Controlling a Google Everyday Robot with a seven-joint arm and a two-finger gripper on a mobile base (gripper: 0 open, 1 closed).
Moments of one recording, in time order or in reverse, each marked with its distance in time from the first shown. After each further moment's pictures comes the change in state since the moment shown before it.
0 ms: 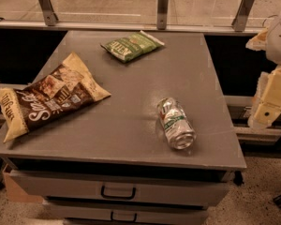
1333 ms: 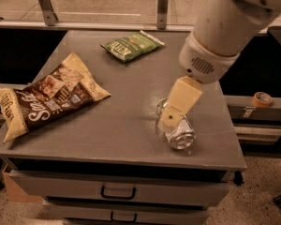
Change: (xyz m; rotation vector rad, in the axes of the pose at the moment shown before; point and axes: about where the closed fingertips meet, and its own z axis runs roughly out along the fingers) arm -0.110 0.031 0.065 -0.124 -0.038 0.213
